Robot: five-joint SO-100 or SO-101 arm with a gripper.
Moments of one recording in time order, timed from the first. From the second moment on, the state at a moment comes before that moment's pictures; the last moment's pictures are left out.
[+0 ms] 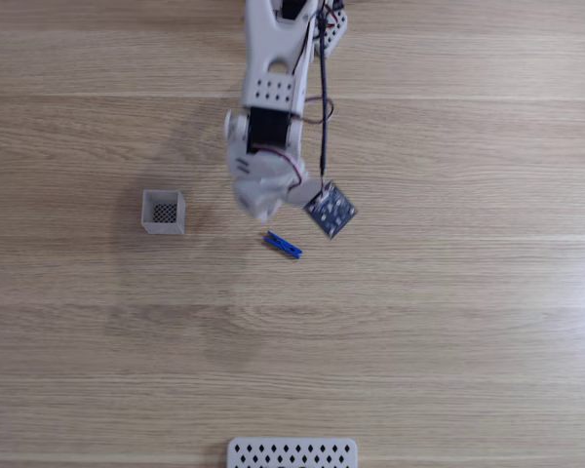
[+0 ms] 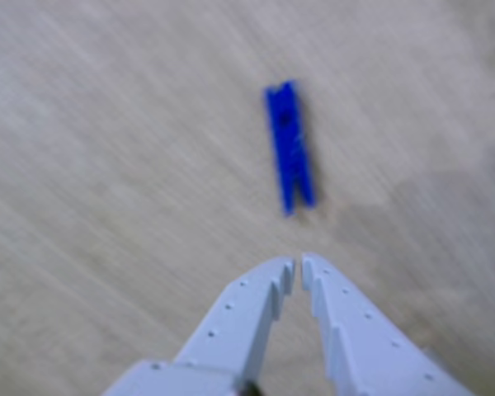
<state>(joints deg) 9.6 76.0 88.3 74.8 -145.7</state>
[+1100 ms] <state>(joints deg) 5.5 63.1 78.8 73.2 -146.1</state>
